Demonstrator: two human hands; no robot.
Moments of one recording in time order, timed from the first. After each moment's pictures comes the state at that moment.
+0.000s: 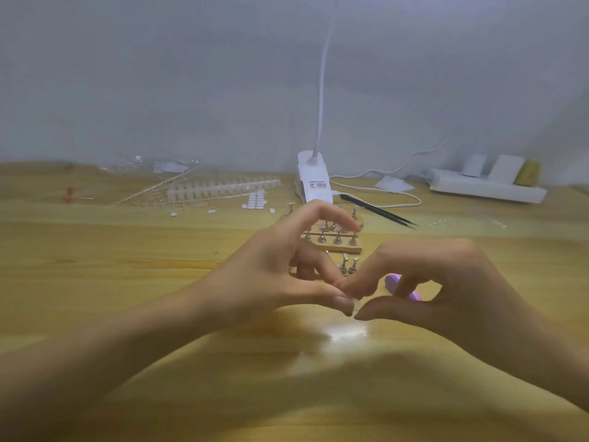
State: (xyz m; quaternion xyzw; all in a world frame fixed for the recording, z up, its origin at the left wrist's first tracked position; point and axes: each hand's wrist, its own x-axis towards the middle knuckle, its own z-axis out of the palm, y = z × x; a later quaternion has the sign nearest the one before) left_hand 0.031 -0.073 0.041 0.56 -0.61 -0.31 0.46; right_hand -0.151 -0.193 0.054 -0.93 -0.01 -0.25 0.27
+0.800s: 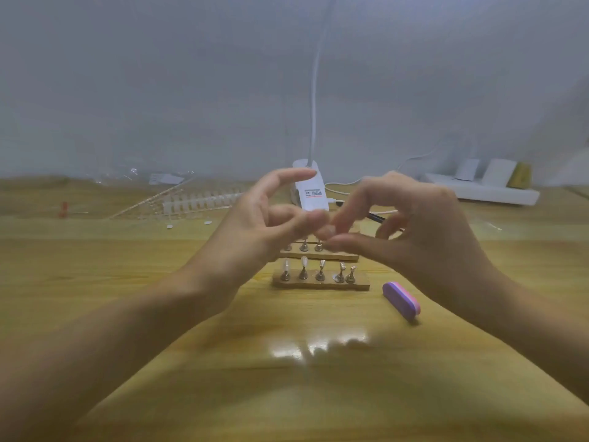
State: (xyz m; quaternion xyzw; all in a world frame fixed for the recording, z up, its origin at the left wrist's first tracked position) left_hand 0.045 -0.087 0.056 0.56 -0.51 -0.26 0.60; right_hand -0.111 -0.202 0.073 -0.90 0.04 -0.36 0.25
